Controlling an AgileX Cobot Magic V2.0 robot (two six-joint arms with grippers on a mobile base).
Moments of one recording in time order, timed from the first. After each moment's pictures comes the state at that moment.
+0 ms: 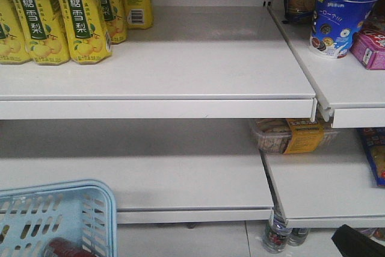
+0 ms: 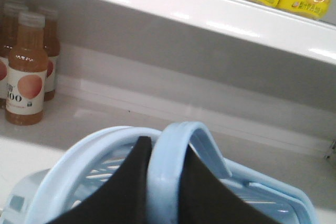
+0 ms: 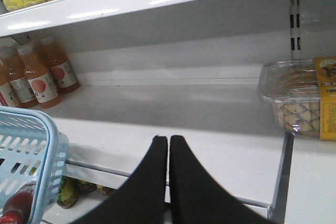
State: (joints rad) left arm 0.05 -0.01 0.04 0.05 0.10 -0.38; right arm 0.19 0.10 0.01 -1.77 -0.31 2.00
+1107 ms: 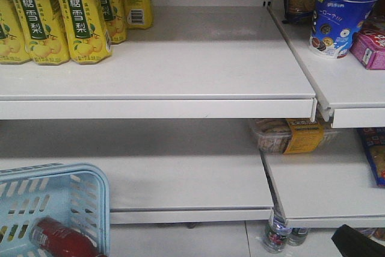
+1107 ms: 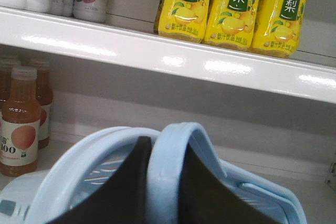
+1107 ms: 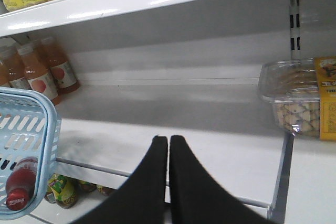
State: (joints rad) left arm 0.05 -0.01 0.04 0.12 -0.03 -0.38; right arm 0.19 0.10 0.01 -1.77 -0.31 2.00
